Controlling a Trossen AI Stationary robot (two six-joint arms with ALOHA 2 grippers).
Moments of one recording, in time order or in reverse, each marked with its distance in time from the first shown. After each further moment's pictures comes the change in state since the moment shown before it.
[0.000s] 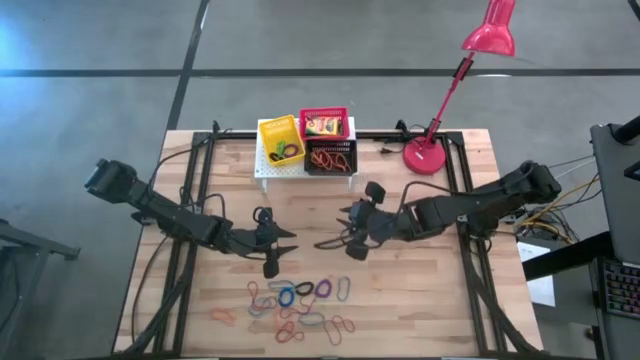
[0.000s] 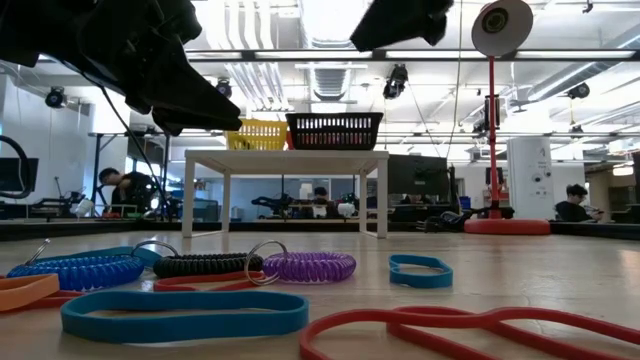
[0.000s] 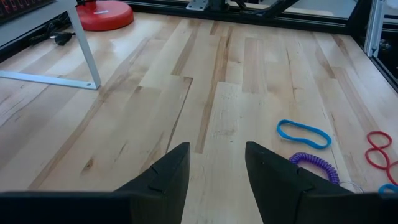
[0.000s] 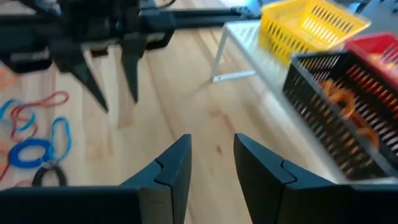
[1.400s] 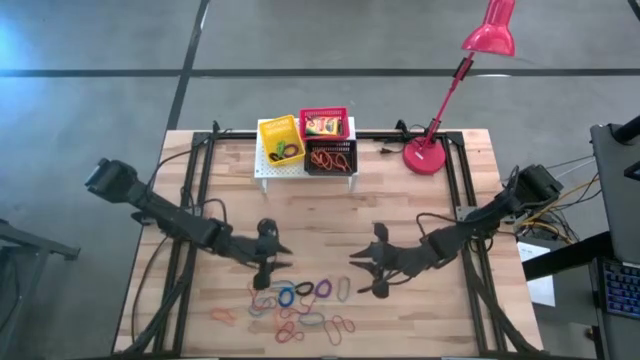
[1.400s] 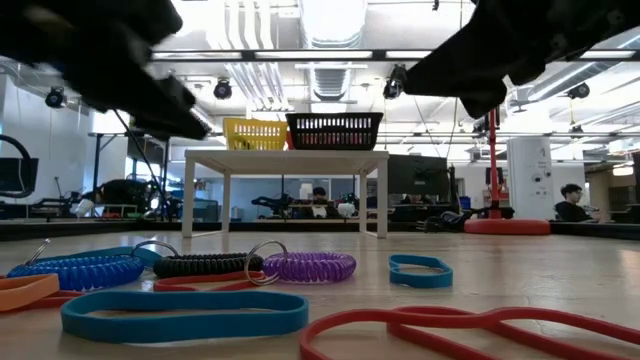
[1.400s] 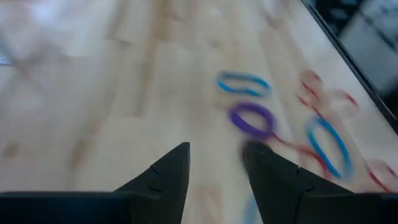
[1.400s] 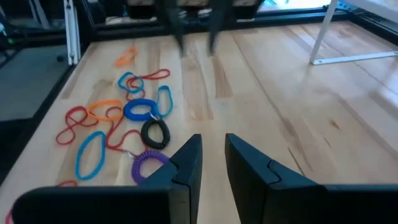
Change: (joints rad) left arm -0.067 0.000 0.027 -0.132 0.184 0.005; right arm 0.218 0.005 -0.548 0.800 -0.058 0.041
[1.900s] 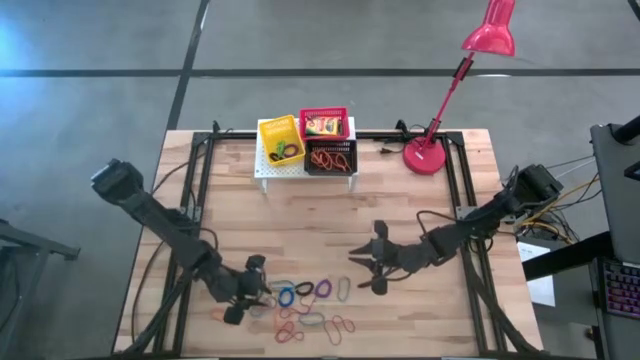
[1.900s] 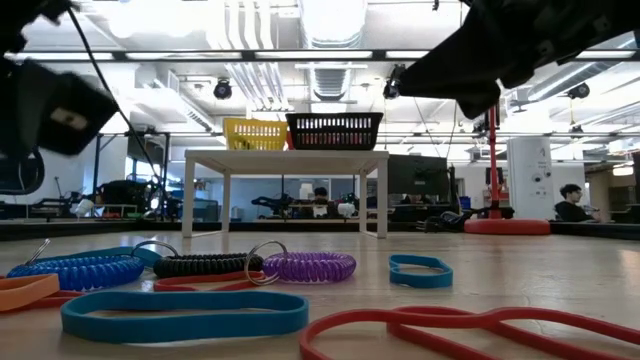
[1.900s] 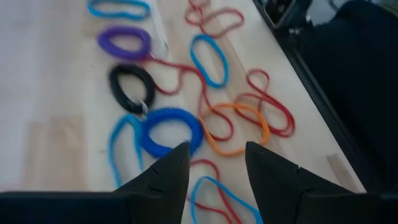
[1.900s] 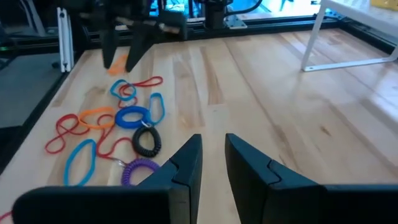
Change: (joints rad) left arm -0.302 0.073 0.020 -0.079 0.058 -0.141; right arm -0.024 0.000 -0.016 0.039 0.004 -0.029
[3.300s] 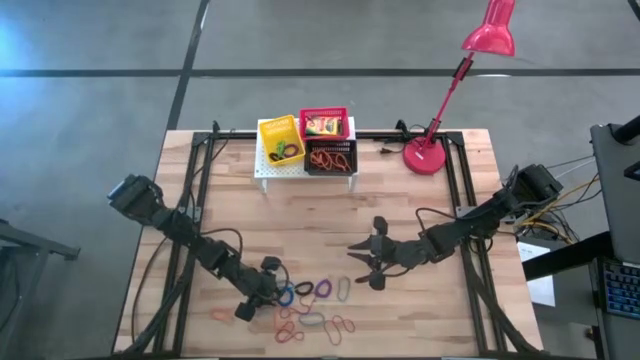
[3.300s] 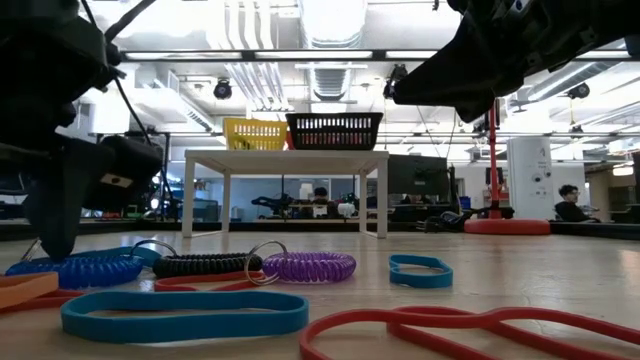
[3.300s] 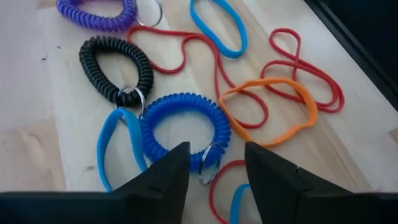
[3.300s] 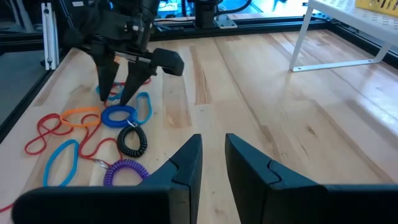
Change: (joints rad) left arm 0.143 0.228 -0.017 0.200 0.208 0.193; right arm -0.029 0.000 -0.010 0.005 -0.001 -0.020
